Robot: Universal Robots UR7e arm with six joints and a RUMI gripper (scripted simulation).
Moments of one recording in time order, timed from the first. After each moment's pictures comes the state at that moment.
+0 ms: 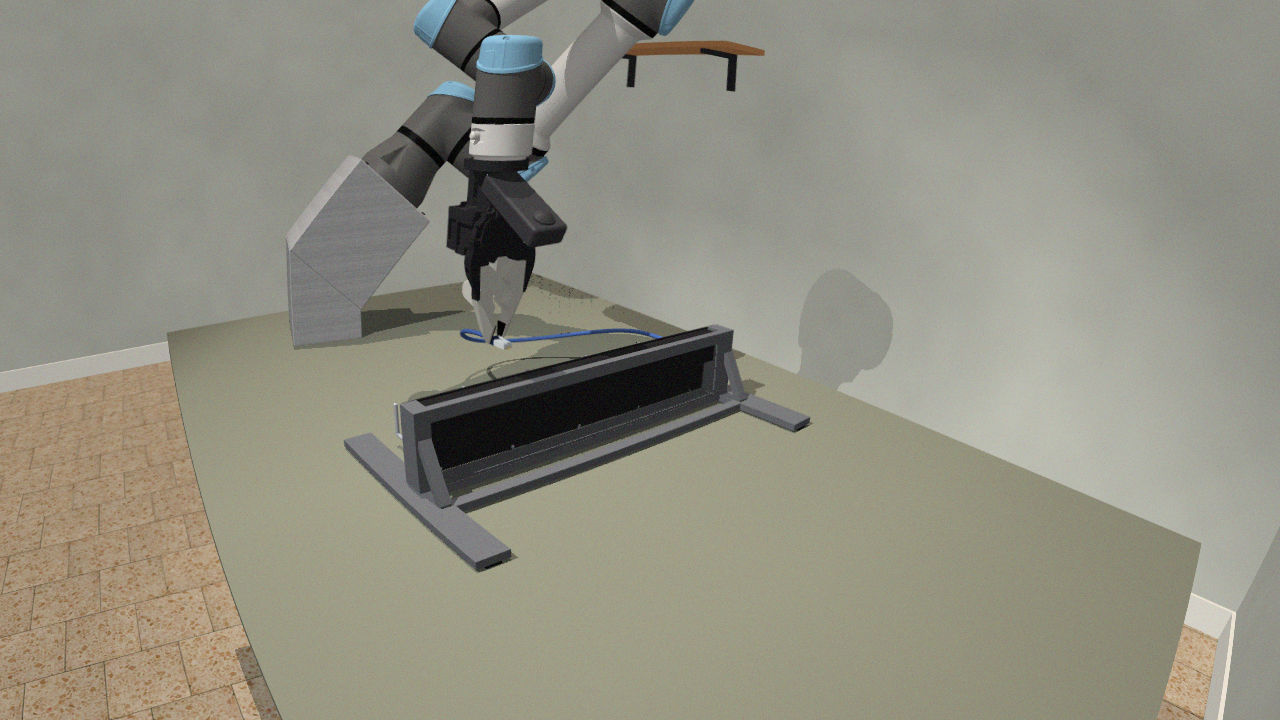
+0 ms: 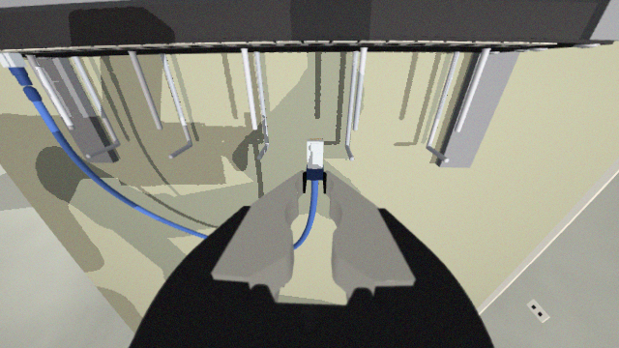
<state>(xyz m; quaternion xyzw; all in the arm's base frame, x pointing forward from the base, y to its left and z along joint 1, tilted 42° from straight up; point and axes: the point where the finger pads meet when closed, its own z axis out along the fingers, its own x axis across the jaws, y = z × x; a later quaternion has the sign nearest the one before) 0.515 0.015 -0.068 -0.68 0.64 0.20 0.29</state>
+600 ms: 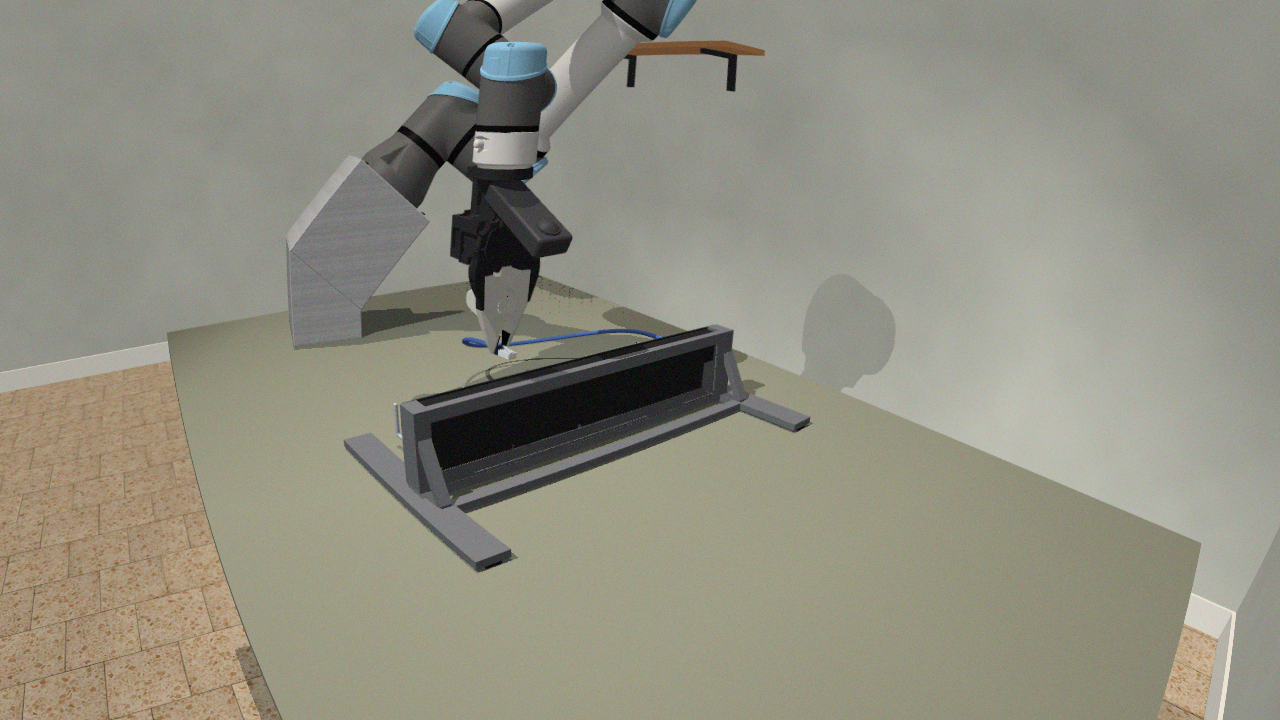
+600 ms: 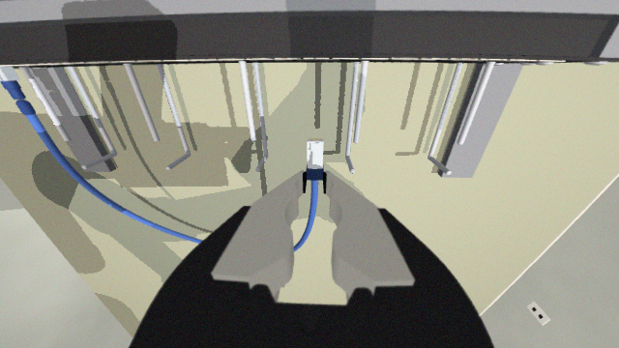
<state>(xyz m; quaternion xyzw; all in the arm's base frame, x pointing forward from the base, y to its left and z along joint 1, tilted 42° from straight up) 0.526 0.021 -0.074 -0.68 0.64 0.20 0.29</state>
